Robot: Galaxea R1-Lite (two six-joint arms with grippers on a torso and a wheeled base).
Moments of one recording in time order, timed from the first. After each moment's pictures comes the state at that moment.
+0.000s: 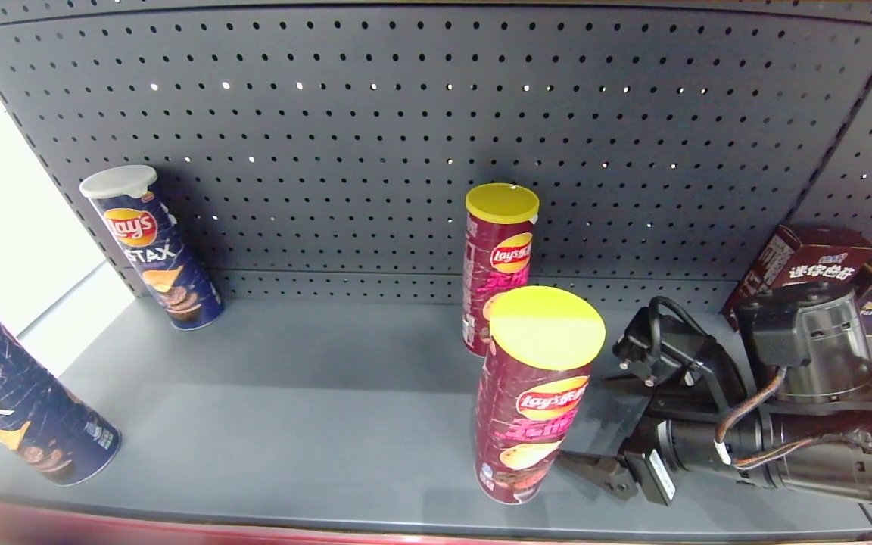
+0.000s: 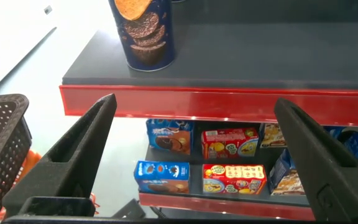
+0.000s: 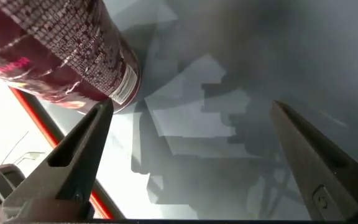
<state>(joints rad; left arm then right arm) 0.00 0.00 0.00 0.00 0.08 0.04 0.66 1.52 -0.72 -0.26 0.06 -0.23</state>
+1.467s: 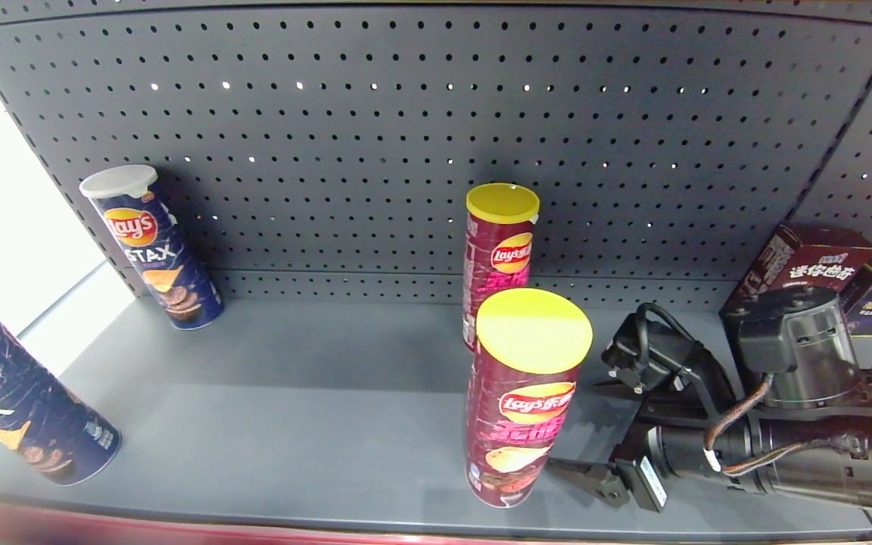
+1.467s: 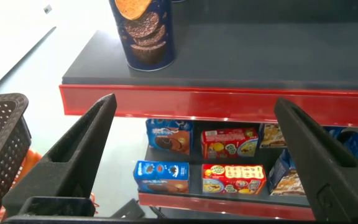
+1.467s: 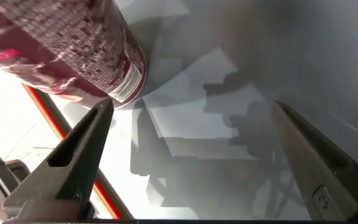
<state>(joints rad) 0.00 0.00 0.00 0.00 0.08 0.04 0.68 1.54 -0.72 -0.27 0.06 -0.23</state>
